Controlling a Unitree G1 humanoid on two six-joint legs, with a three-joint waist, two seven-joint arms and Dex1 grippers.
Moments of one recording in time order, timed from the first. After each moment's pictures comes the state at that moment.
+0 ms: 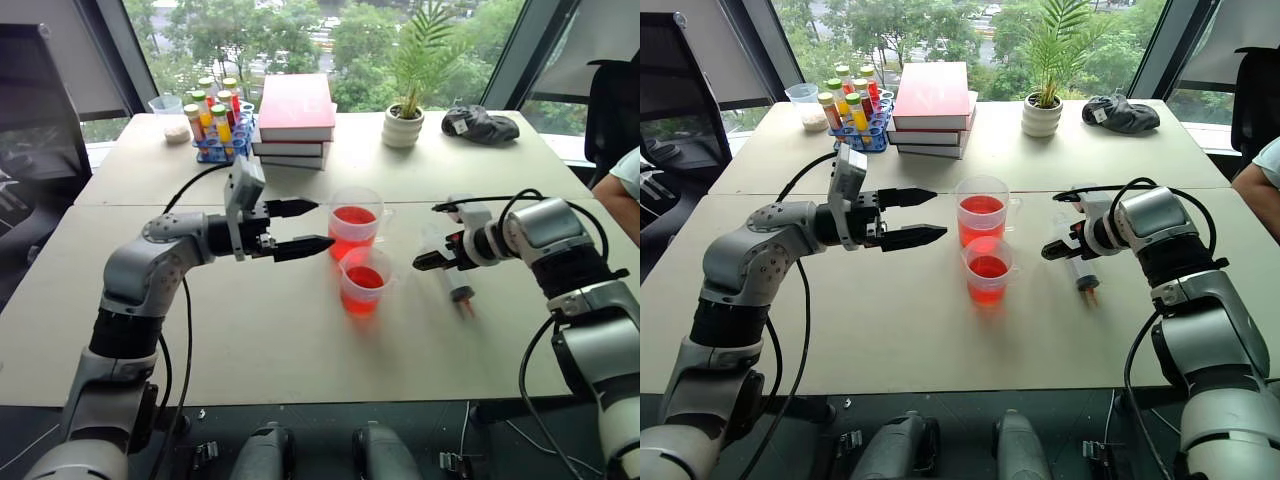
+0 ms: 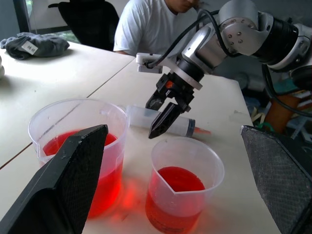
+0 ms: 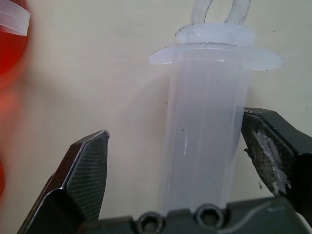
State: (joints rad) left arm -0.68 0.52 -0.01 -0.09 -0.62 0.67 -1.02; right arm -1.04 -0.73 0.39 0.58 0.30 1.16 0.73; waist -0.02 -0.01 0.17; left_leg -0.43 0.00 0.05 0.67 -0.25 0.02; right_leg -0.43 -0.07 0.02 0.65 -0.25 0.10
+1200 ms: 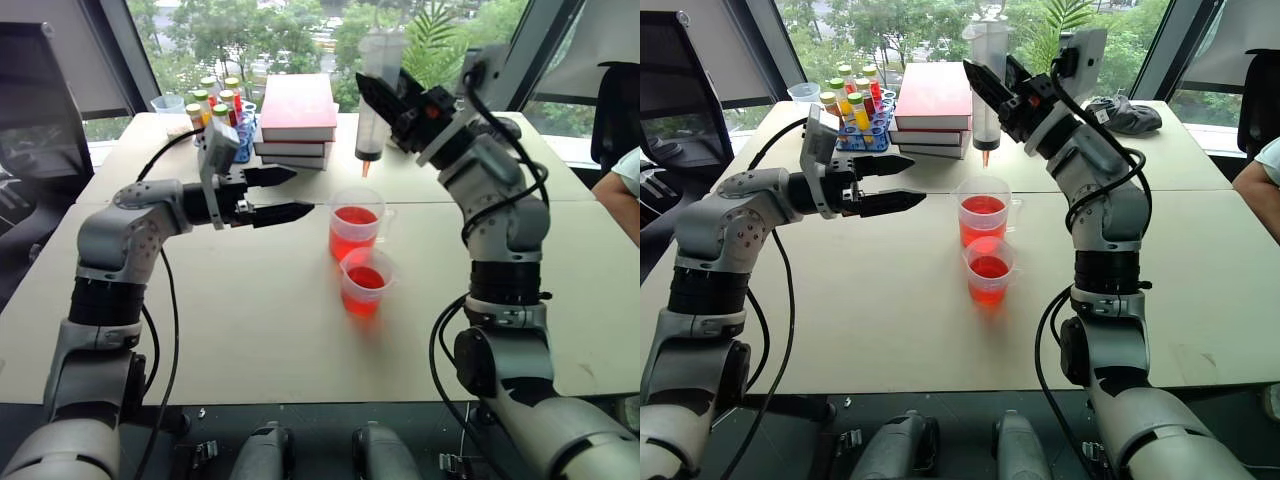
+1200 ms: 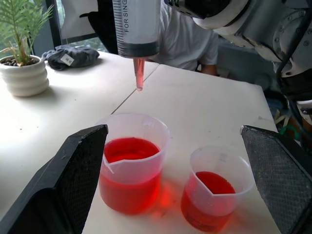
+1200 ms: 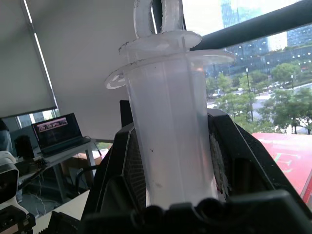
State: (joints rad) left arm -0.85 0.59 0.02 0.10 -0.60 0.65 -1.09; right arm -0.95 -0.20 -0.20 0.15 0.41 0.35 0.60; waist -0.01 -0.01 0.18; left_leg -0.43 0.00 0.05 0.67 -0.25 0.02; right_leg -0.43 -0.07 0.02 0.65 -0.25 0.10
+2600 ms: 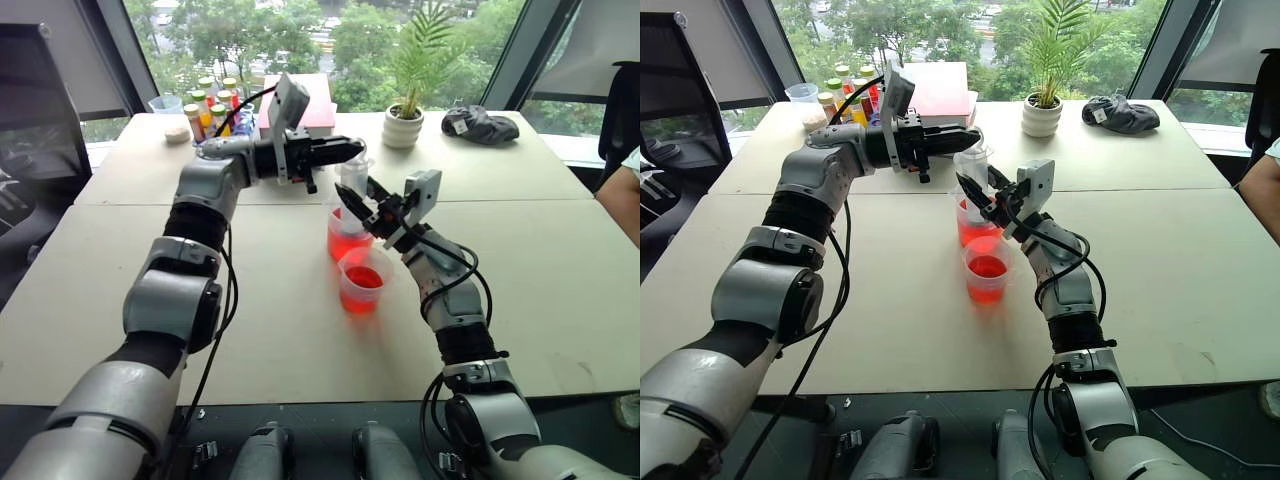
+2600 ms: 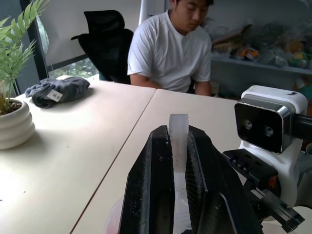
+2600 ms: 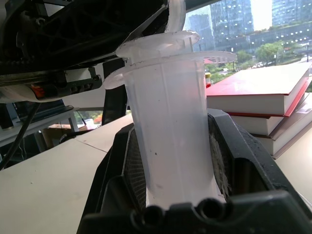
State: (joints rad) left arm -1.30 0.28 0.00 0.88 -0.33 0.26 -1.19; right arm -0.66 -0.14 -0.05 0.31 0.30 -0.02 0.64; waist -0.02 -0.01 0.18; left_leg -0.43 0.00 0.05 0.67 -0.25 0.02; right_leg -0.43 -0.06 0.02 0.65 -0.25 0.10
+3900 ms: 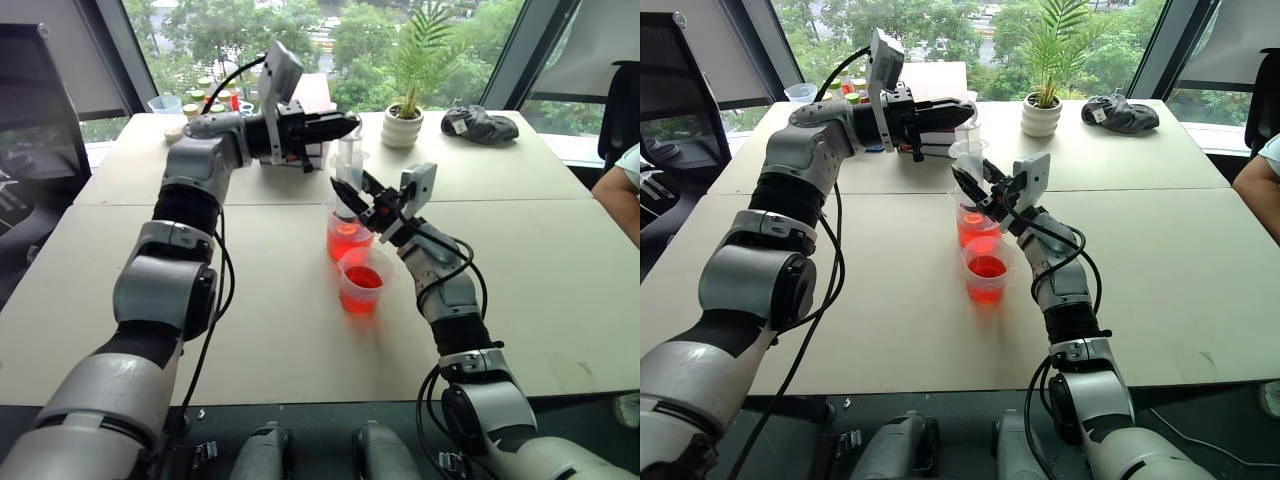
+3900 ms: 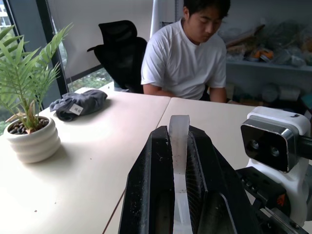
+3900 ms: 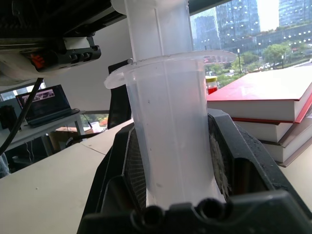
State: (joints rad) left arm -1.38 0.31 0.02 0.90 -0.32 0.25 -1.17; right arm -0.72 -0.14 -0.04 0.38 0.31 -0.04 0.67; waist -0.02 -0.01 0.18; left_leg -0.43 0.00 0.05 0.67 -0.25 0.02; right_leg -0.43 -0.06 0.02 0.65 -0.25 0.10
